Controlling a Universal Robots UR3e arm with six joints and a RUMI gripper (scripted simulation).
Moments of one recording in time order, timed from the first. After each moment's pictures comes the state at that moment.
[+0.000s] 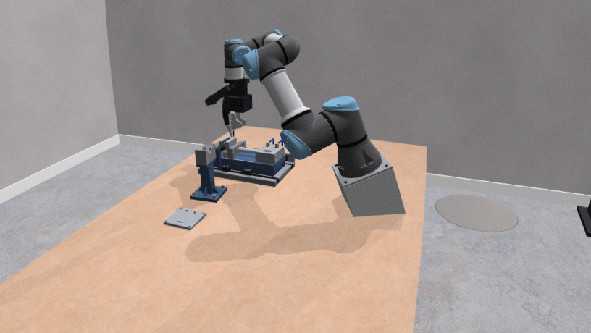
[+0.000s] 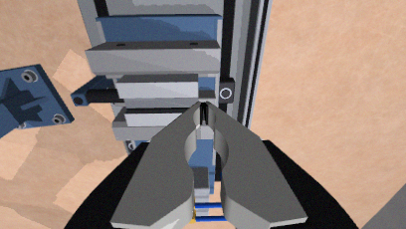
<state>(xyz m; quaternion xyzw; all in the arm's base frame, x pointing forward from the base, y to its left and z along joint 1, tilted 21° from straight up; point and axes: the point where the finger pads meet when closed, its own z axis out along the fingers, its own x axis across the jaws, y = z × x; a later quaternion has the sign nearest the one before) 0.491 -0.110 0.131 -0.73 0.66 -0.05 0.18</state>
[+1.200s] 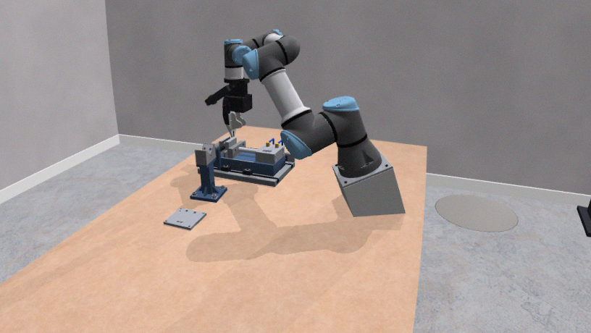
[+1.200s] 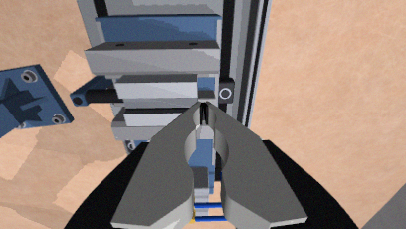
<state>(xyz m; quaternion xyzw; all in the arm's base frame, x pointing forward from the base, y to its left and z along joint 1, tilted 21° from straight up) 0.491 -0.111 0.131 -0.73 0.66 -0.05 0.18</state>
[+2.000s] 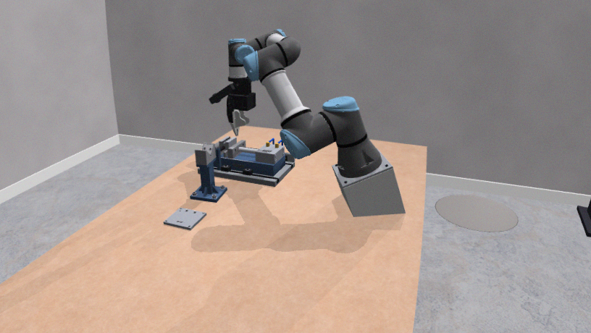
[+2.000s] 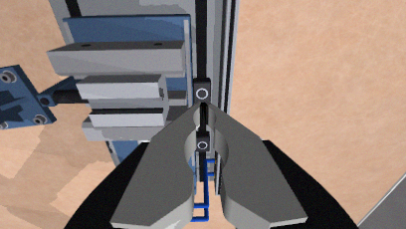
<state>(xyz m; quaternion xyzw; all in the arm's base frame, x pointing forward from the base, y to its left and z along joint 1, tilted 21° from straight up) 0.494 -0.139 0.127 -0.73 0.66 -0.05 0.18</state>
